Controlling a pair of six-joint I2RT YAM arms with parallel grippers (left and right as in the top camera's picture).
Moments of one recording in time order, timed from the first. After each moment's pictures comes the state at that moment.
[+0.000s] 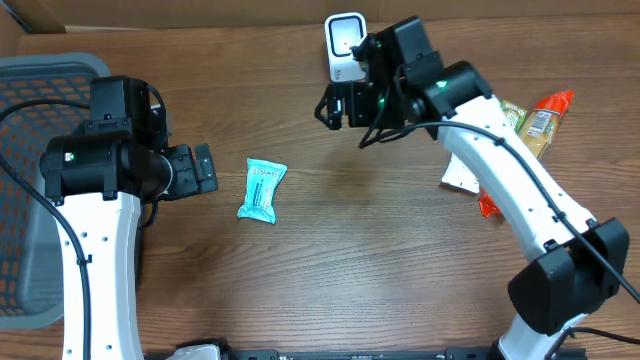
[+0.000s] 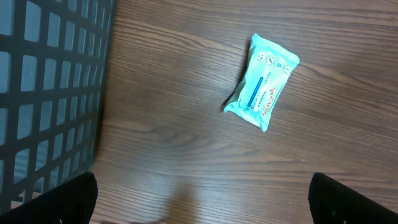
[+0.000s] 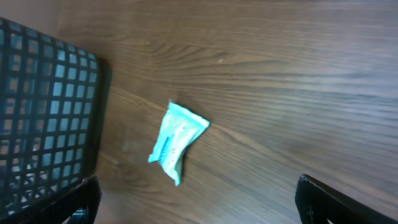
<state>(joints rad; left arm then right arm) 0.09 1.39 1.59 -1.45 -0.03 -0.18 0.47 1.88 1.79 -0.88 -0.41 0.42</state>
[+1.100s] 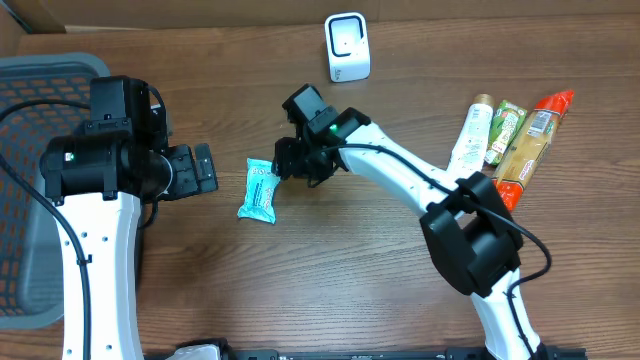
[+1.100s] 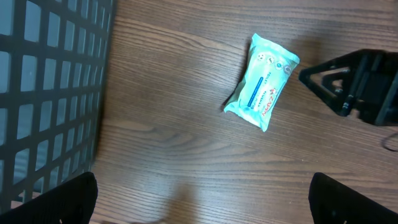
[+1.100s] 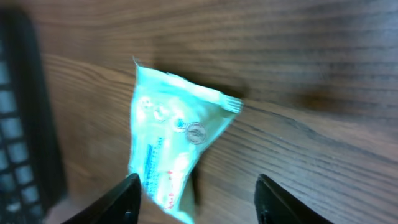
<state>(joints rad) 0.09 1.39 1.59 -1.45 -0.03 -0.18 0.71 2.24 1.79 -0.69 -0.35 0.71</state>
